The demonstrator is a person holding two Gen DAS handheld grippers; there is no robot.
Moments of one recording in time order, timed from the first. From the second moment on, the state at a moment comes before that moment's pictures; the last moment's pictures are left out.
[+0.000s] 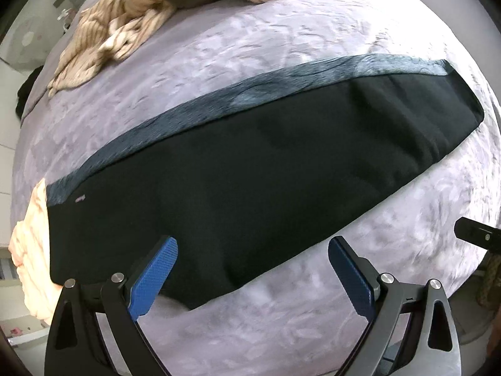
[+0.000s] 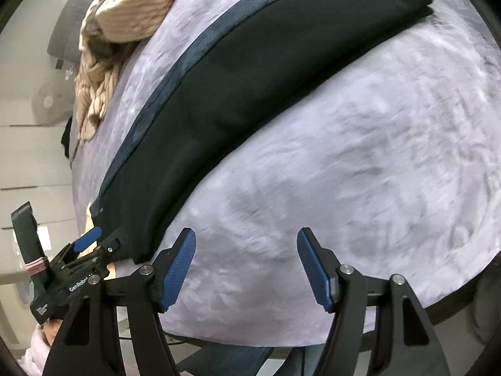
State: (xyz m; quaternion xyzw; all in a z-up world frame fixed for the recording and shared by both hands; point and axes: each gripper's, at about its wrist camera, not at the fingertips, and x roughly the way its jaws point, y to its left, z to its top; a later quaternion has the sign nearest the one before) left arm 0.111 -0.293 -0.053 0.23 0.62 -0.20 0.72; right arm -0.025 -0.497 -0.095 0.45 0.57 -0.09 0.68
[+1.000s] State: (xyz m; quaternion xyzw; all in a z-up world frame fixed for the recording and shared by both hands) left arm 0.115 -0.482 -0.113 0.22 0.61 -0.22 0.73; right arm -0.040 -0.714 -0.137 0.56 0.42 -0.18 0.69
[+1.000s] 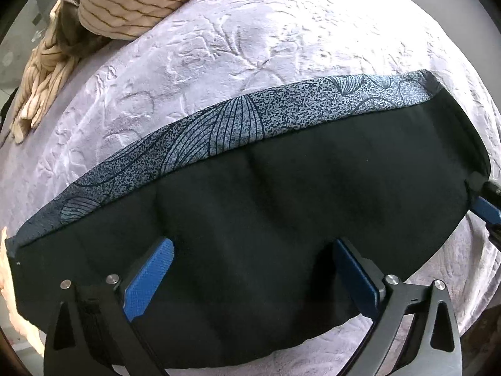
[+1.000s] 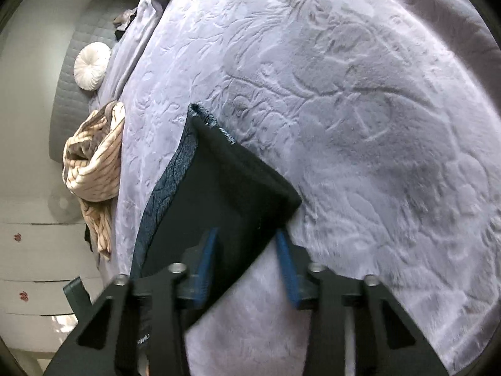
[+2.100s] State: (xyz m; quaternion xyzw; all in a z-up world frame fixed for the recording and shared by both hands) left arm 0.113 -0.482 -0.115 0.22 0.61 -0.22 0.73; right arm -0.029 -0.718 -0.157 0.57 0.41 -0.11 0.70
